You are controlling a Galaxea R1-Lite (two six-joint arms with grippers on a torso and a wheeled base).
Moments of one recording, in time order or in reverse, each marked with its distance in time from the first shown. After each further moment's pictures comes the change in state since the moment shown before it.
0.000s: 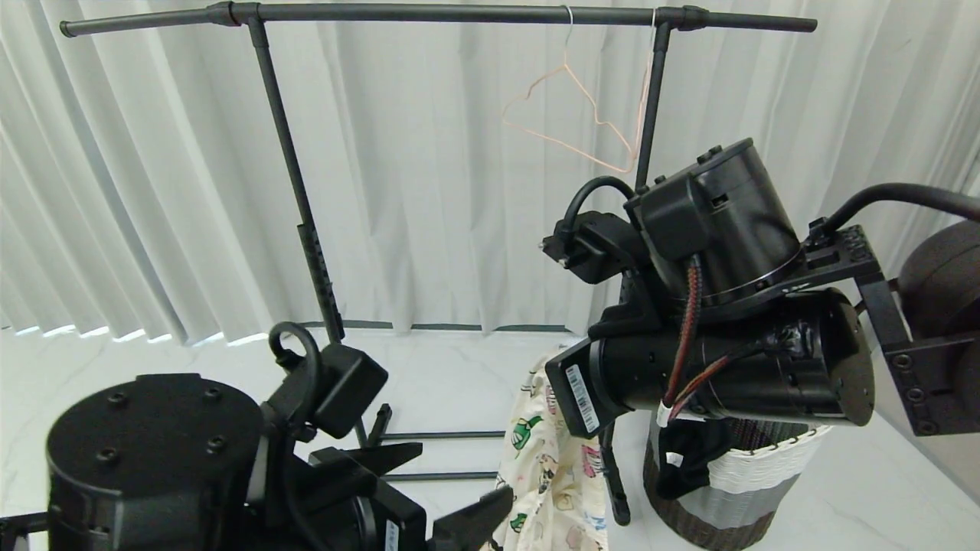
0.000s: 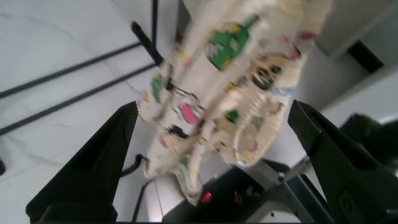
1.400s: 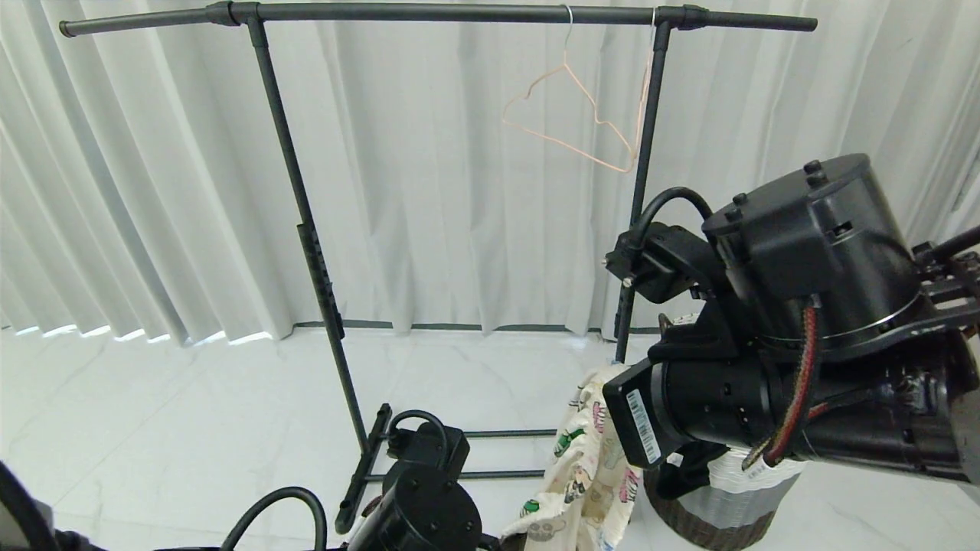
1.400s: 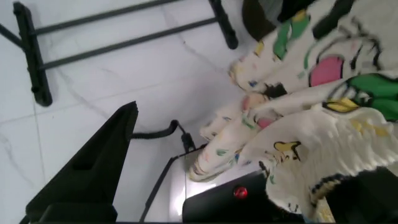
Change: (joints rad) left arm -0.053 0.398 0.050 -0.155 0.263 -0.154; right arm 0.015 -0.130 0.156 -0.004 -0.094 0.039
